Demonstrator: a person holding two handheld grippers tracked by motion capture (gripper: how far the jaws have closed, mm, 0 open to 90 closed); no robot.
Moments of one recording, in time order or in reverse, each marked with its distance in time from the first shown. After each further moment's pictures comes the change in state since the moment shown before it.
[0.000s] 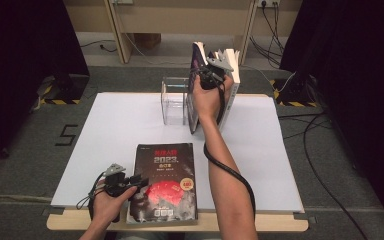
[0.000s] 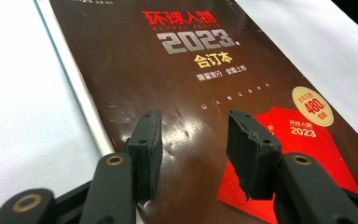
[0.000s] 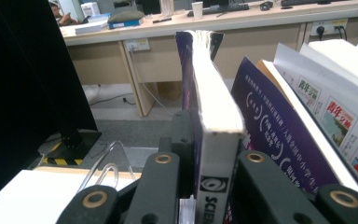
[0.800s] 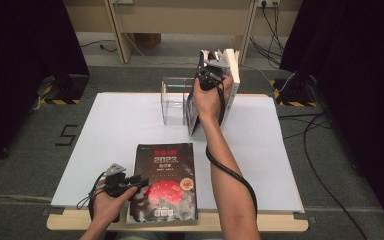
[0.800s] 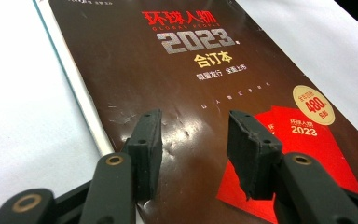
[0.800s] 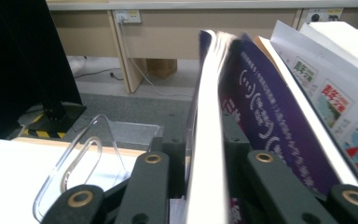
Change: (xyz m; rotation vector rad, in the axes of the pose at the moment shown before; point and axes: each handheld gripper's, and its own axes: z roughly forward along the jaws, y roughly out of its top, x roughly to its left) left arm -0.001 0.000 0.000 -0.001 0.004 0.008; right arm -0.001 -0.001 0.002 0.096 -0.042 -0.081
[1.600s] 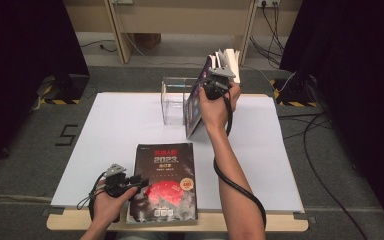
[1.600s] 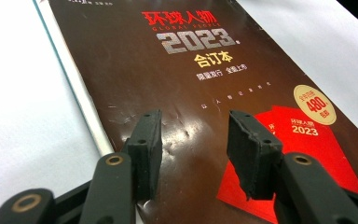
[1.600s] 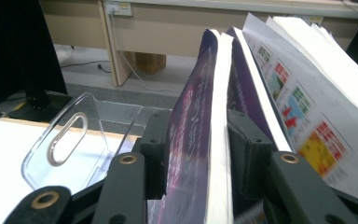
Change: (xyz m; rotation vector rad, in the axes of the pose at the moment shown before) left arm -0.001 0.000 0.000 -0.002 0.005 0.002; right arm -0.010 -0.014 -0.033 0.006 -0.045 -0.063
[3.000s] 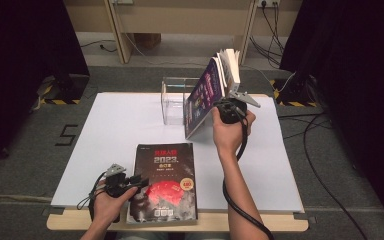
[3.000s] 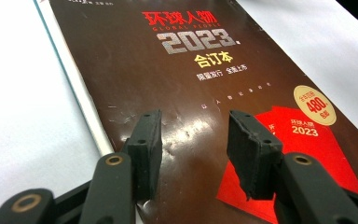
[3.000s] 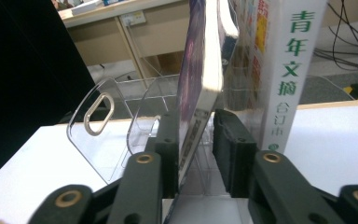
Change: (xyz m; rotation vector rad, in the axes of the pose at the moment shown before) left arm 0.000 0.000 0.000 -0.004 0.002 -0.003; right arm -0.028 -0.054 -0.044 0.001 0.114 0.247
